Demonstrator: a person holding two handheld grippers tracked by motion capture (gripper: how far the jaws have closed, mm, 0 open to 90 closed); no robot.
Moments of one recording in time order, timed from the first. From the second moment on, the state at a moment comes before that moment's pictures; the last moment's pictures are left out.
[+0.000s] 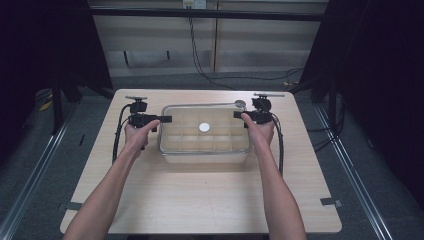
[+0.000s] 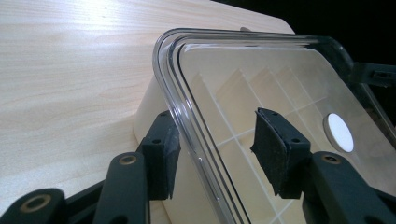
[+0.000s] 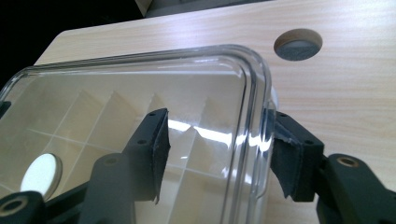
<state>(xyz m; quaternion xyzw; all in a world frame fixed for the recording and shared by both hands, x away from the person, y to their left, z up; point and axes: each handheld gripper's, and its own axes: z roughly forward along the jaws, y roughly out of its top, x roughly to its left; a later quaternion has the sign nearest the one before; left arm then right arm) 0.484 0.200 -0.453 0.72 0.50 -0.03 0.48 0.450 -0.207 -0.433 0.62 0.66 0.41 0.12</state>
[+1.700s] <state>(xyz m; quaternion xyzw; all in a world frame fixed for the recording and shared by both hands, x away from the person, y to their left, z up) 0.399 0.240 -0.425 0.77 0.43 0.05 0.47 0.360 -0.240 -0.412 0.55 0.68 0.46 0.14</state>
